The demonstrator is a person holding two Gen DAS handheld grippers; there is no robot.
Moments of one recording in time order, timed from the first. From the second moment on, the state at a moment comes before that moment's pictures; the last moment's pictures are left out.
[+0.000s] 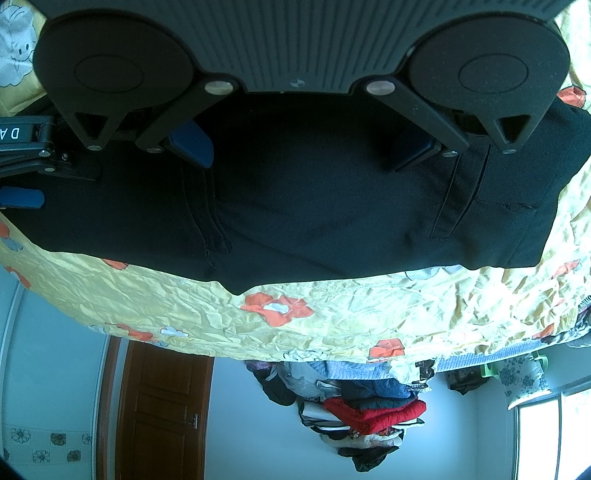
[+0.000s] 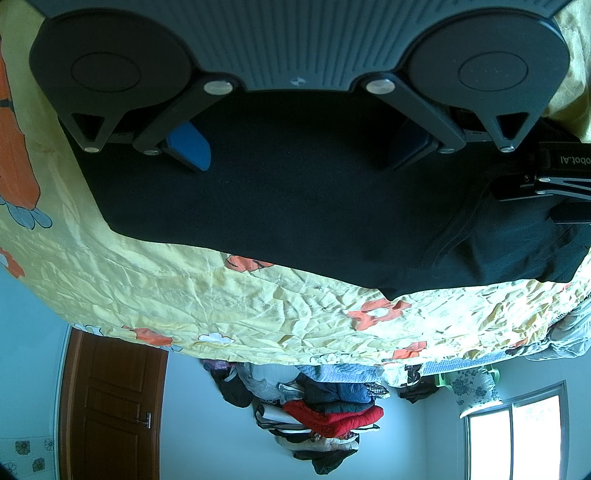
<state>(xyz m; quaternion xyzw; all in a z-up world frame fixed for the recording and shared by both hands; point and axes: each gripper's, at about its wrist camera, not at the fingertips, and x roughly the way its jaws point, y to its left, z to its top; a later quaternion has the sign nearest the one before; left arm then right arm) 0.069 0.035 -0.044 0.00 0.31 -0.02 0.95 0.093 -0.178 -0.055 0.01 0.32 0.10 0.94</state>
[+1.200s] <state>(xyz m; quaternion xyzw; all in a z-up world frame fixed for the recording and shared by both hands) -0.009 0.215 0.017 -0.09 0.32 0.15 0.93 0.017 0.049 -0.022 -0.35 0.14 0.32 0.87</state>
